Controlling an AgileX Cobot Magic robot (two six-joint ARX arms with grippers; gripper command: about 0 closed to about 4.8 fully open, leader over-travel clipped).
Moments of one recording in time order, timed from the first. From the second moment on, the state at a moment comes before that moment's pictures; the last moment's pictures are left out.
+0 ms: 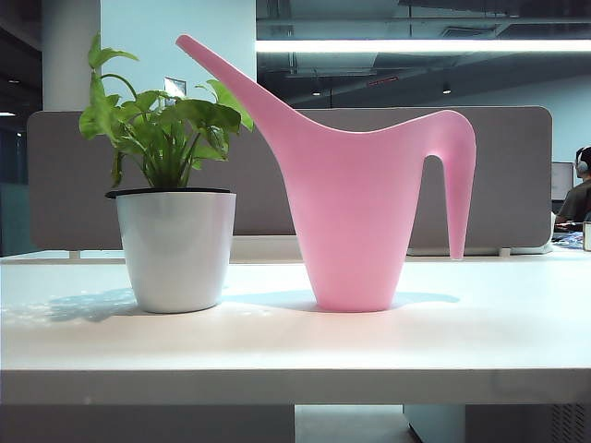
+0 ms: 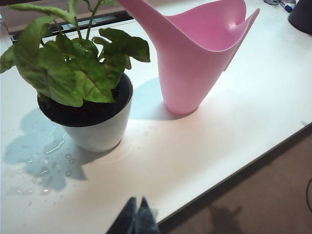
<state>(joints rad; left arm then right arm) -0.34 0.57 0.92 -0.78 0.25 0.03 0.00 0.00 0.01 -0.18 -0.07 -0.01</state>
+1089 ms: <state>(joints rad) -0.34 0.57 0.92 -0.78 0.25 0.03 0.00 0.36 0.98 0.34 0.12 -0.21</state>
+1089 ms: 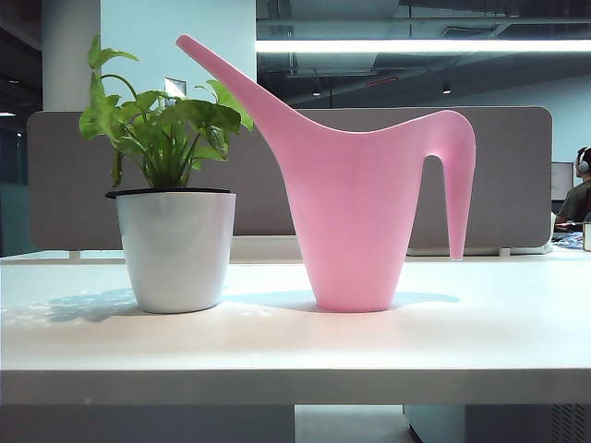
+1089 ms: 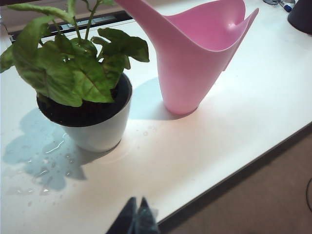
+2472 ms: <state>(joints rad) -0.34 0.57 0.92 -0.78 0.25 0.03 0.29 1.52 0.26 1.24 0.09 -0.02</state>
